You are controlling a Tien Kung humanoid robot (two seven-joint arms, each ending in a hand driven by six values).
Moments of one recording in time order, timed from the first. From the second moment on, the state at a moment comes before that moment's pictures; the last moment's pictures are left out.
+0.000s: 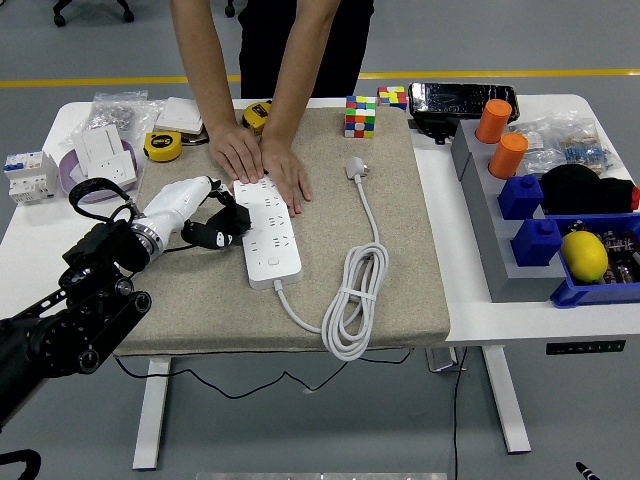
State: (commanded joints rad) left arm -0.53 0.20 -0.96 -0.94 1.97 0.10 0.05; right arm 0.11 -0.11 1.48 0.18 -1.51 0.02 -0.07
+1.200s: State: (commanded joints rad) left arm -0.20 0.12 -1.31 -1.32 1.64 0.11 0.02; right arm 0.10 -0.10 1.49 0.18 -1.51 0.02 -0.07
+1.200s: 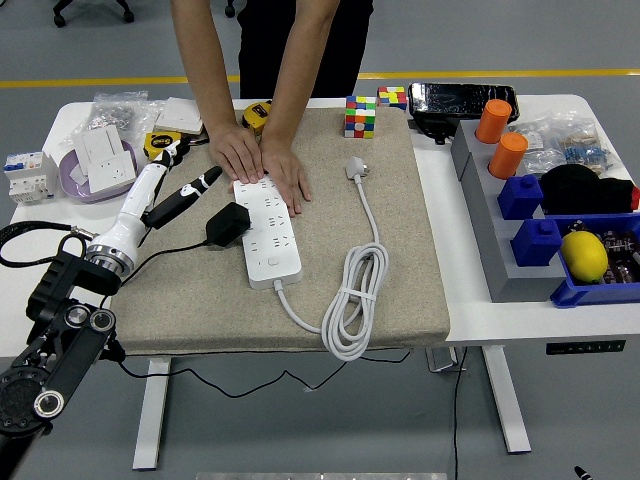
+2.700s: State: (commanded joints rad) left arm -0.22 0.13 -1.11 -1.28 1.70 0.07 0.07; right arm 0.10 -0.11 1.48 0.18 -1.51 0.02 -0.07
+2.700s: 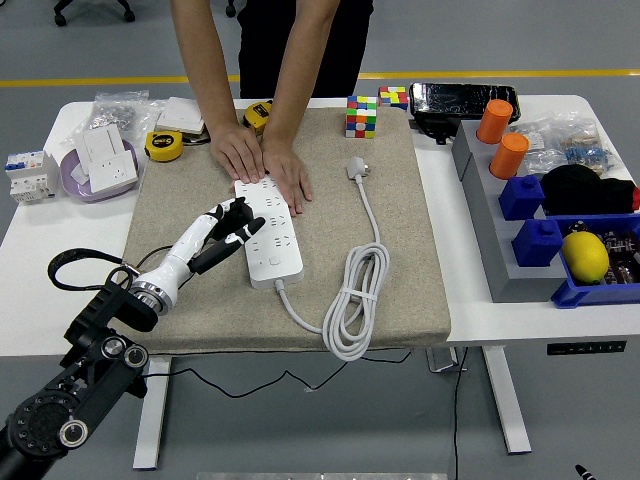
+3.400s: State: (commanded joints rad) left arm -0.27 0.15 -0.99 -1.27 1.88 0.07 0.12; right arm 0.10 -0.11 1.48 0.18 -1.51 0.02 -0.07
